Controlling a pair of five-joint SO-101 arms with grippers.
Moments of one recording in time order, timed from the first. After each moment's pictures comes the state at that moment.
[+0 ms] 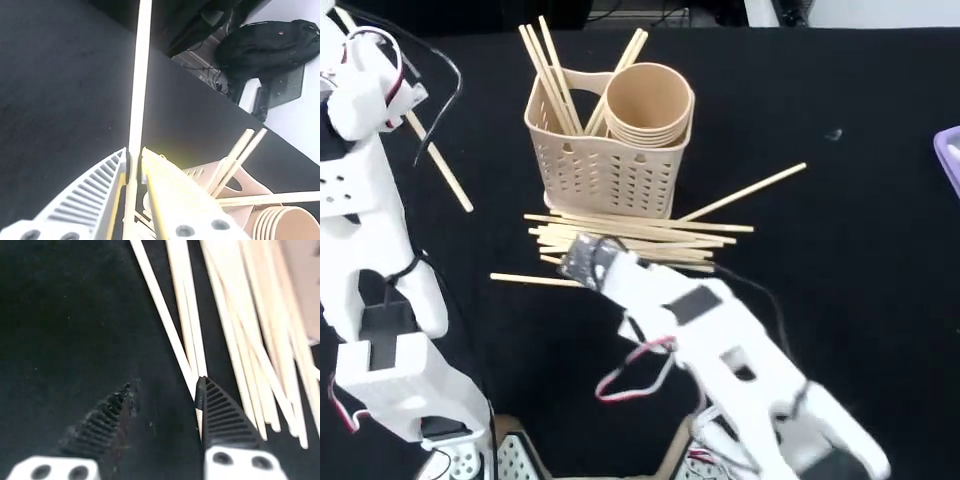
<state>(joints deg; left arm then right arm) -15.6 7.3 -63.3 100.7 25.6 -30.9 -31.8 64.1 47.3 32.7</state>
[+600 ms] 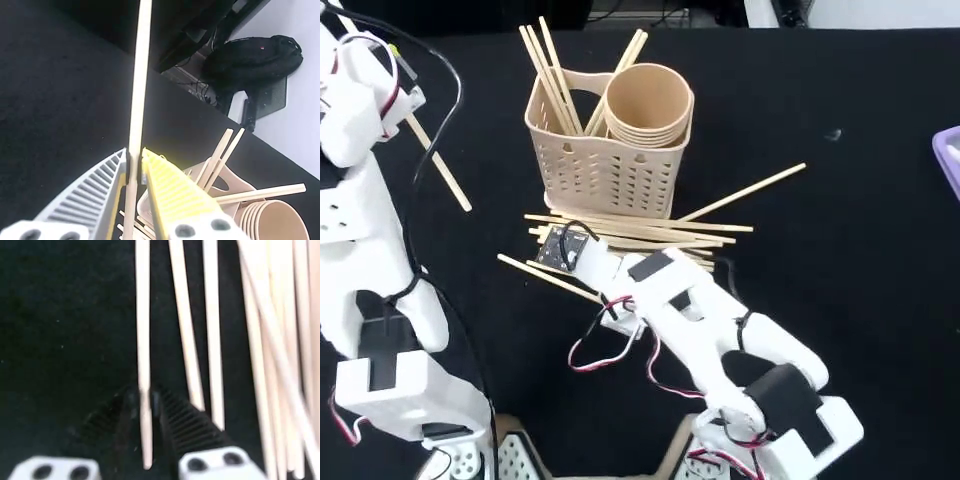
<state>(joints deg) -15.1 2.8 -63.3 100.8 25.4 -33.2 -8.3 51.8 45.4 32.9</state>
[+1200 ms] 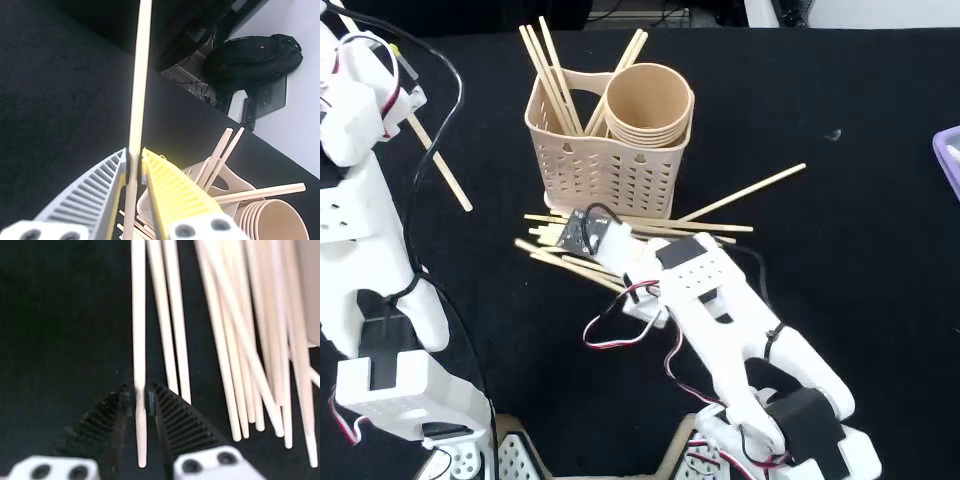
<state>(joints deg) -14.9 2.8 -63.3 100.8 25.4 -25.8 -17.1 49.5 56.7 40.3</state>
